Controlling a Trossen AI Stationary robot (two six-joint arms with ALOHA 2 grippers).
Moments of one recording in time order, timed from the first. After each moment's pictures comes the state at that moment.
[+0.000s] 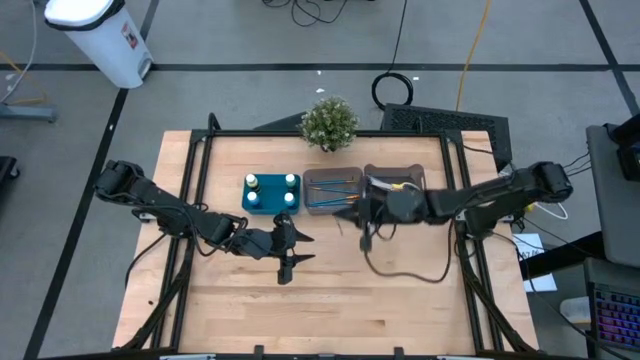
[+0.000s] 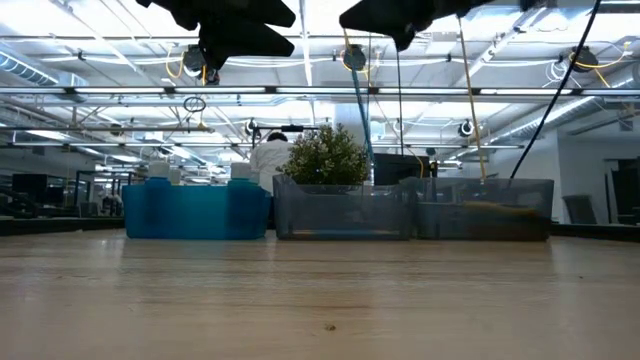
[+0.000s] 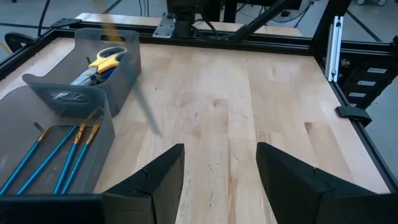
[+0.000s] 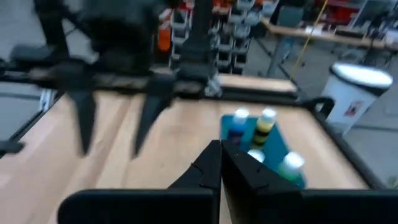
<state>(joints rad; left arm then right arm) -0.38 1.43 0.86 0.13 -0.37 -0.25 0.15 1.33 0.88 0.21 0.20 -0.04</state>
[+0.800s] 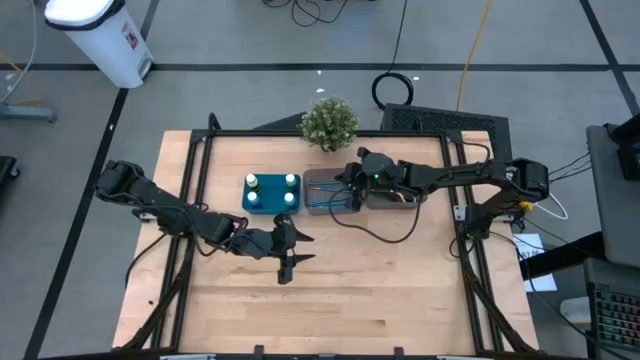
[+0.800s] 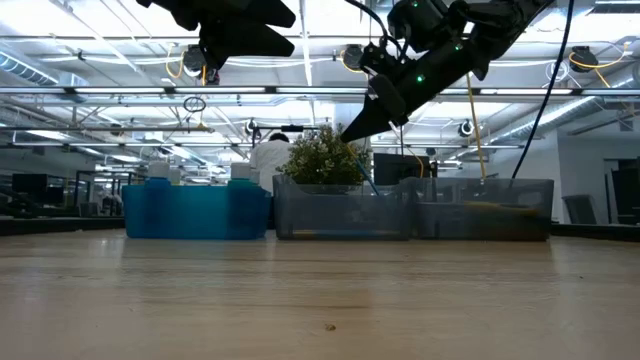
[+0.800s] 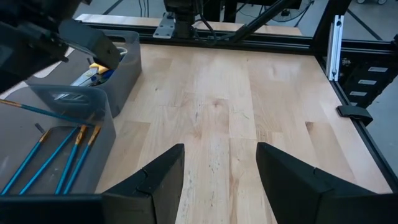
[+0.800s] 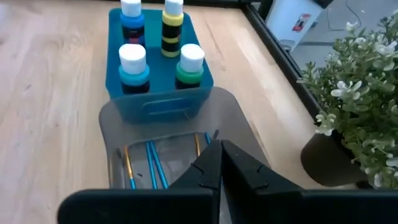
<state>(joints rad) -0.38 1.43 0.86 0.13 -0.37 -0.24 -0.23 1.51 0.88 0.14 0.10 -0.14</state>
